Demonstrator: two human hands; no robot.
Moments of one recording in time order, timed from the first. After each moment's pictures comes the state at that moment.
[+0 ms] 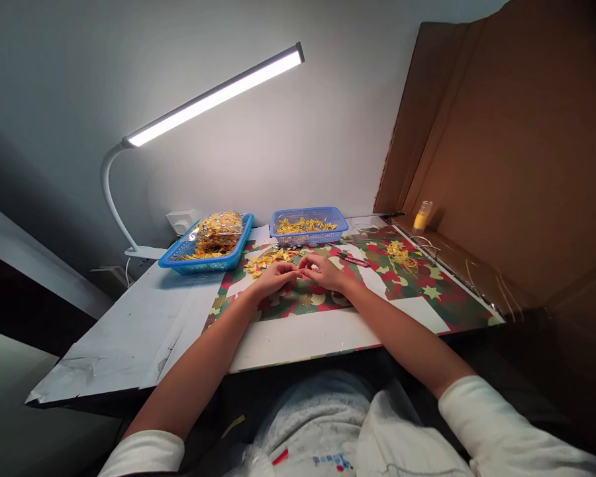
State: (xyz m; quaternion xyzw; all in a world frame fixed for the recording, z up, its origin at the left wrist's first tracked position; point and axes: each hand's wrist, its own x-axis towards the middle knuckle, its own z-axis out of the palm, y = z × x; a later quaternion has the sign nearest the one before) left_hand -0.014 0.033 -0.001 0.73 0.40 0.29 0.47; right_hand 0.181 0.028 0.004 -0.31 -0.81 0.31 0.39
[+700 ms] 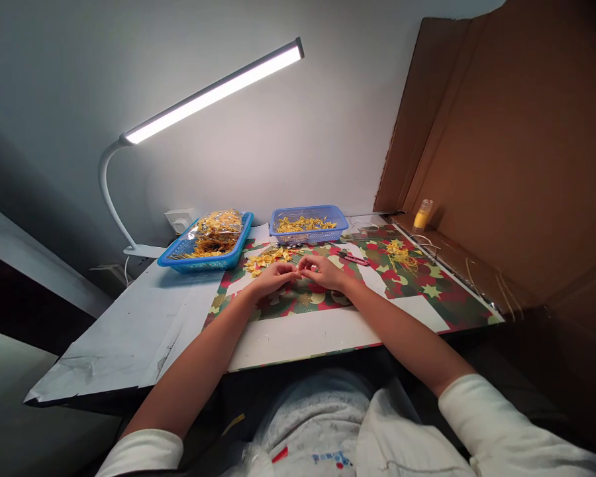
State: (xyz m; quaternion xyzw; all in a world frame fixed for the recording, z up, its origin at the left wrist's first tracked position) left_hand -0.020 0.039 -0.006 0.76 0.38 0.26 0.46; right_hand 0.182 0.028 0.003 -0.30 -0.82 0.32 0.37
